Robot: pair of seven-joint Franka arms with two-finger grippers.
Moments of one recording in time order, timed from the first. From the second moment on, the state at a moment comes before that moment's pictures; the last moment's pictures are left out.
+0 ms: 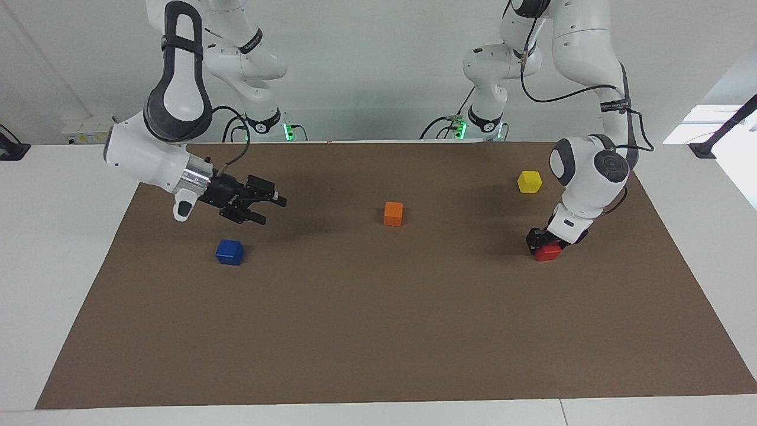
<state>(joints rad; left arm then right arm) 0.07 0.25 -0.08 -2.08 0.03 2.34 -0.04 -0.04 0.08 0.01 -2.07 0.98 1.91 -0.52</state>
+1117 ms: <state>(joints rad) 0.06 0.14 -0.36 -1.52 -0.33 1.61 -1.25 0.15 0.25 0.02 -2.14 1.70 1.75 -0.85</state>
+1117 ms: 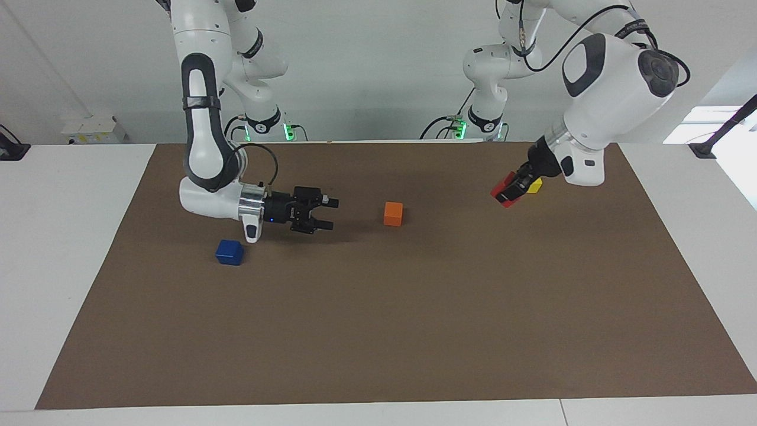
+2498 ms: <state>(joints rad) -0.04 -0.03 -0.40 -1.93 -0.86 2.11 -1.53 0.30 0.43 0.02 -2.14 2.21 1.24 -0.96</state>
